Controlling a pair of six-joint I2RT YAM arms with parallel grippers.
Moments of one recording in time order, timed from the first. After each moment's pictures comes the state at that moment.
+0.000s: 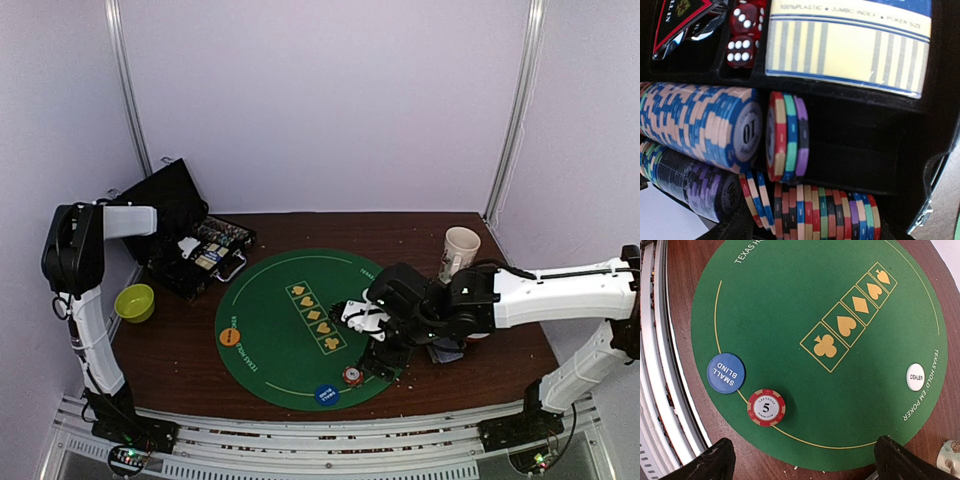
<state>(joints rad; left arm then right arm) -0.11 1.98 1.40 -0.77 -0.13 0.30 1.16 1.44 1.04 -0.59 0.17 -0.13</state>
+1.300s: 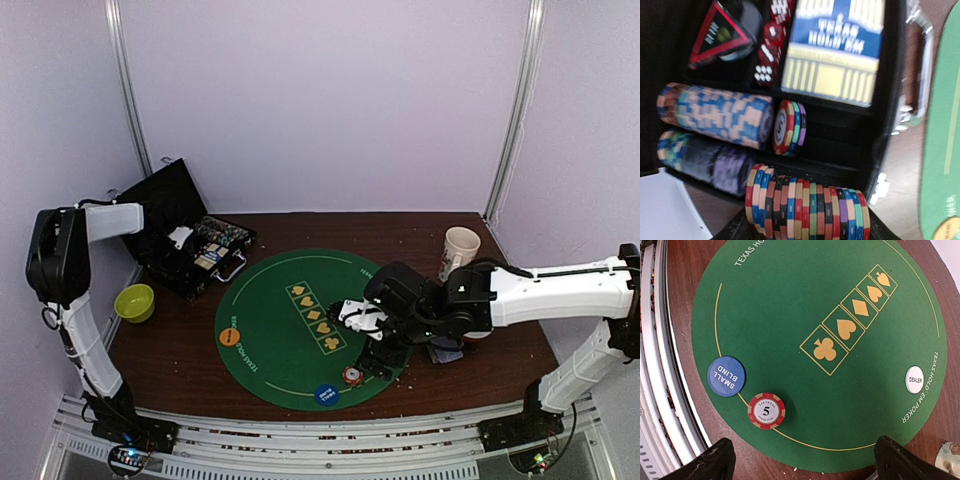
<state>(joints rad) -0.07 1.86 1.35 -0.73 -0.02 0.25 1.16 1.46 1.06 -0.61 0.17 -0.13</state>
